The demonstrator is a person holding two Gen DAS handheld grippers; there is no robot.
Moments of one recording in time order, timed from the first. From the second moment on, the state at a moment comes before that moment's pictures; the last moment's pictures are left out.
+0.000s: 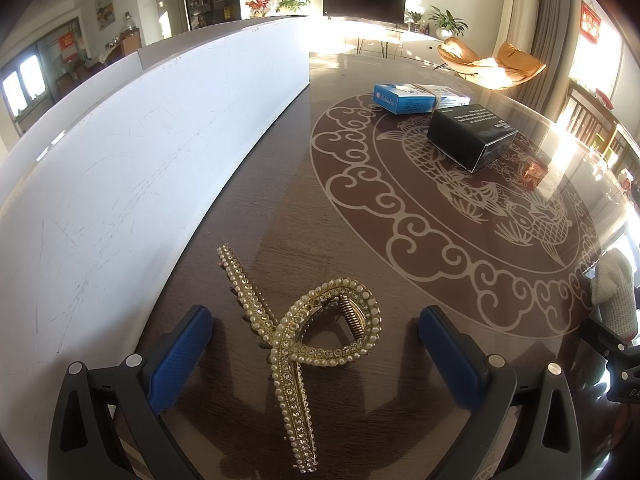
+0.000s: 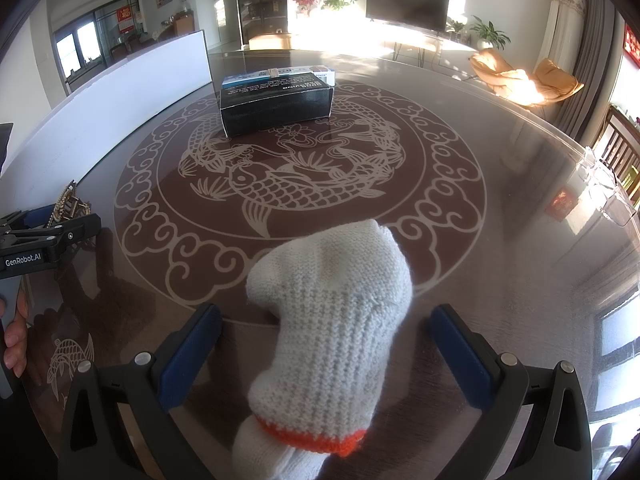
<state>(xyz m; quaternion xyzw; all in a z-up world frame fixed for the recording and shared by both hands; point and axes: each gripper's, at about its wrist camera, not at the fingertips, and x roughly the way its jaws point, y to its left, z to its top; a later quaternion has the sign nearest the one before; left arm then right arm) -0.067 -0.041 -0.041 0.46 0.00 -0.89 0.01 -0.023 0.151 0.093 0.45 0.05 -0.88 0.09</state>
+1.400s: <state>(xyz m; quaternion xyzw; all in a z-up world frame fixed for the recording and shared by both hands) -0.010 -0.070 0.071 0.33 0.10 -0.94 -0.06 -0.041 0.111 0.173 0.40 0.02 -0.90 0.17</state>
